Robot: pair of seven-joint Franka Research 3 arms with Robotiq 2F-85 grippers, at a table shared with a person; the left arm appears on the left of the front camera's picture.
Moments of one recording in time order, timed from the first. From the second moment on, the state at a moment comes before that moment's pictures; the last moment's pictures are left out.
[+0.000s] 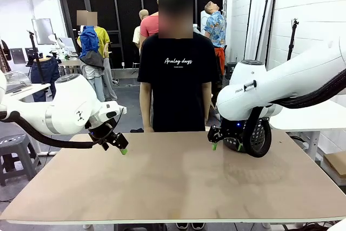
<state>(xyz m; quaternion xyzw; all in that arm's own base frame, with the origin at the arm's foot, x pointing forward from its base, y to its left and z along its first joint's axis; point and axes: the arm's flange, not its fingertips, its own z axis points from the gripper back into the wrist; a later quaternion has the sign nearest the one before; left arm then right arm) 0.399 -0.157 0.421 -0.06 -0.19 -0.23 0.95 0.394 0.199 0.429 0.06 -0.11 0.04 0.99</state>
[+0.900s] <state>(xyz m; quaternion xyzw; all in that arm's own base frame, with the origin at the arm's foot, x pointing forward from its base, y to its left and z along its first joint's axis) 0.353 -0.170 0.556 -0.03 -0.18 -0.27 0.95 0.367 0.182 0.547 -0.02 -0.17 0.18 0.97</state>
